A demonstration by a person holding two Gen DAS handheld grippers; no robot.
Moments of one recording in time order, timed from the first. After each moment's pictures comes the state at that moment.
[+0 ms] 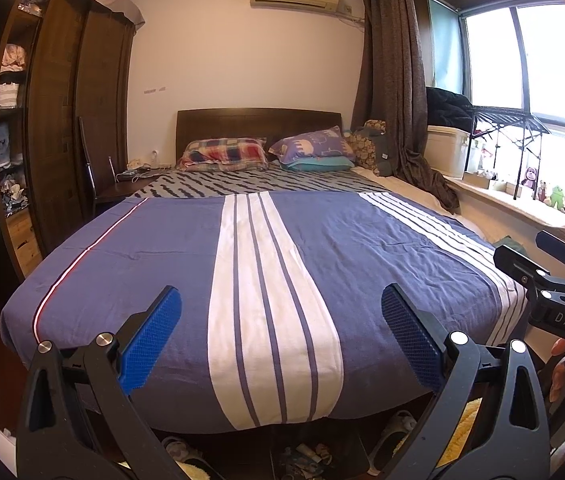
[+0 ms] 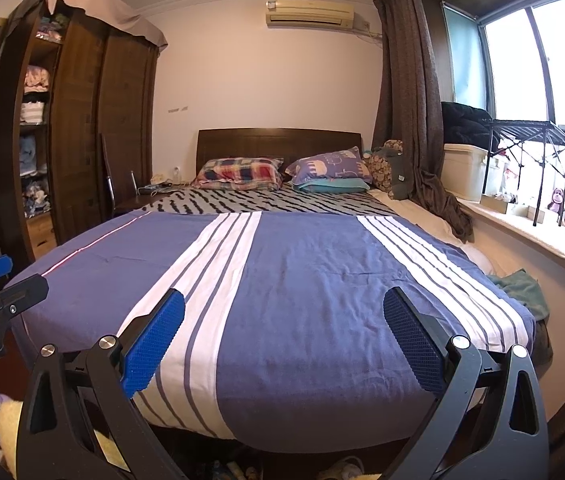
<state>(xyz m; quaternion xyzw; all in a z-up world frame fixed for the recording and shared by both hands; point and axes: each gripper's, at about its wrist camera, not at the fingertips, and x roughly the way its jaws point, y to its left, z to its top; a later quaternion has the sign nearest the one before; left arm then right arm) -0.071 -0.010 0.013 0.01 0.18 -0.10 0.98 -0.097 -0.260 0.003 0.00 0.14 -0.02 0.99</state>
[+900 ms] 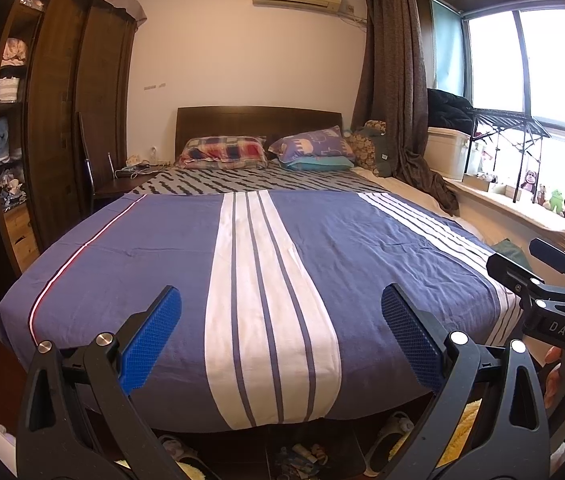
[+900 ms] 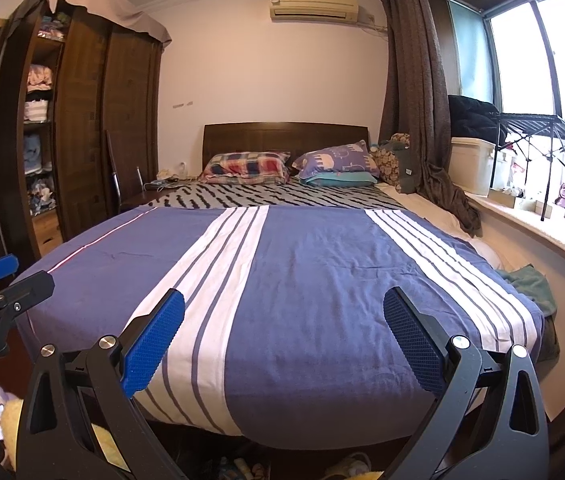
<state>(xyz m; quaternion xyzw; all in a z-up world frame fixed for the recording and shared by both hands) -0.070 -0.012 0.013 0.00 0.18 -0.10 0.98 -0.090 -0.258 0.000 0.00 0.15 0.00 0.99</state>
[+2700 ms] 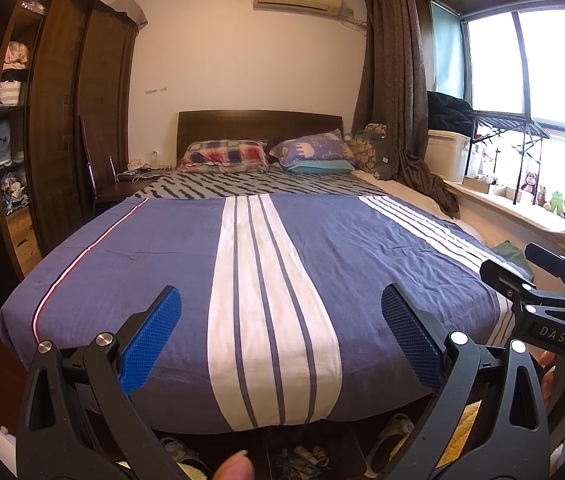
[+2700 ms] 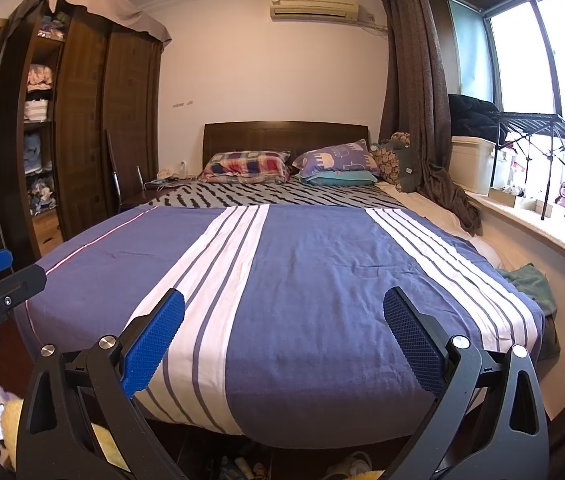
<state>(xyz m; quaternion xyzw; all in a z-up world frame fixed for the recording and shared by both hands) -0.073 -0.011 0.019 0.00 0.18 -0.10 0.98 -0.090 -0.254 0.000 0.00 0.15 0.00 0.99</state>
